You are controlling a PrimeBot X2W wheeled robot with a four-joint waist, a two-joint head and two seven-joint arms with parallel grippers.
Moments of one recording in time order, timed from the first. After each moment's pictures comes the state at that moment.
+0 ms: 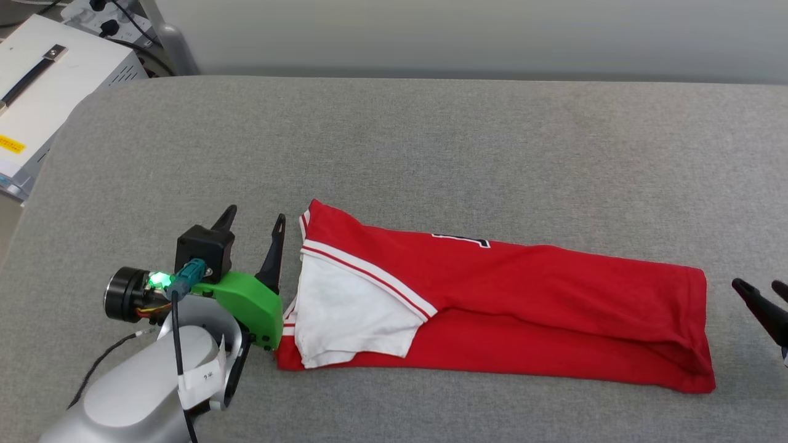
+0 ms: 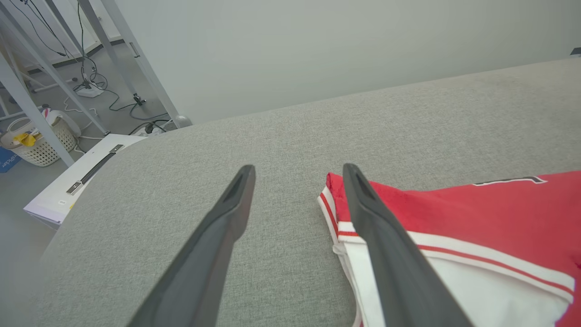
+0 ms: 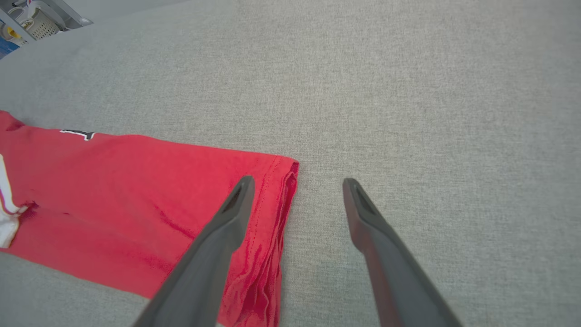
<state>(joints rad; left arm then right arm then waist) -0.60 0.65 -1.03 0.20 -0.91 0.41 -0.26 -0.15 -0.72 0.17 0.21 0.95 0.13 0.33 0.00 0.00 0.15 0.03</state>
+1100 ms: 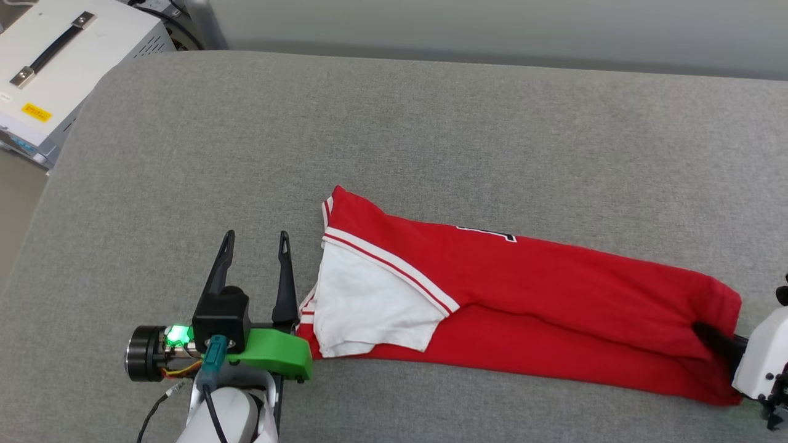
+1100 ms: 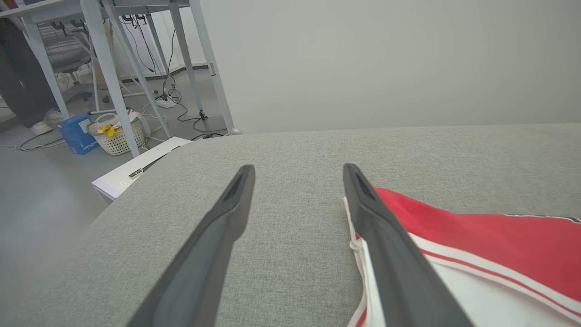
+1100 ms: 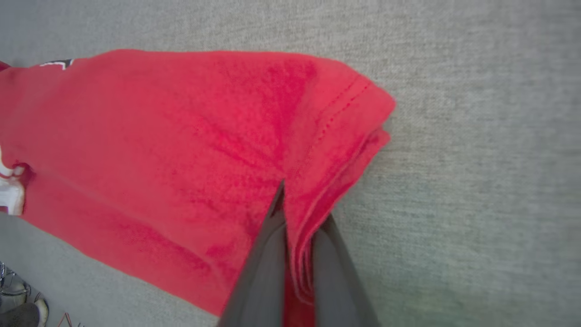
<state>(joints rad) -0.17 0.24 -0.36 0.11 -0.24 0.29 -0.26 -0.19 -0.61 0.27 0.36 1.01 0.13 0.42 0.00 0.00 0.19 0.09</state>
